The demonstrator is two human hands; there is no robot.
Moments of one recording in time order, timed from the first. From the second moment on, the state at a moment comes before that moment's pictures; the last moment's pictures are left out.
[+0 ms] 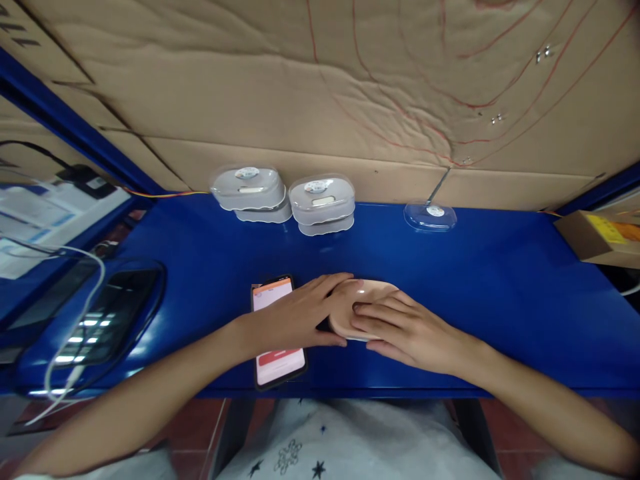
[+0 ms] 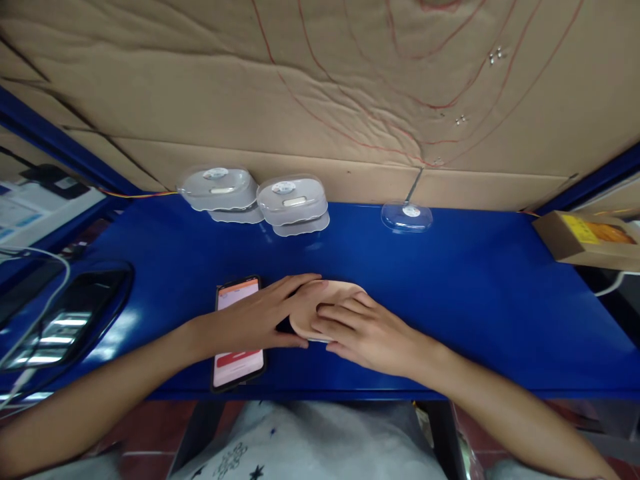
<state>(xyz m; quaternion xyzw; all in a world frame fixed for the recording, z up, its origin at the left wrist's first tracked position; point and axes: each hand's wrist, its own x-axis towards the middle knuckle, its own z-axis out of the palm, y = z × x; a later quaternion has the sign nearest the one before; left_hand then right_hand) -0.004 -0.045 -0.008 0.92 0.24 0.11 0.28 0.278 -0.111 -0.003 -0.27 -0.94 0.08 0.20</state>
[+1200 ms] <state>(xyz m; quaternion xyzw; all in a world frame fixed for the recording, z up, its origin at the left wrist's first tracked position) -0.006 -0.047 -0.004 0.94 0.22 0.11 0.23 0.362 -0.028 -0.024 -0.58 -0.79 -0.04 0.21</state>
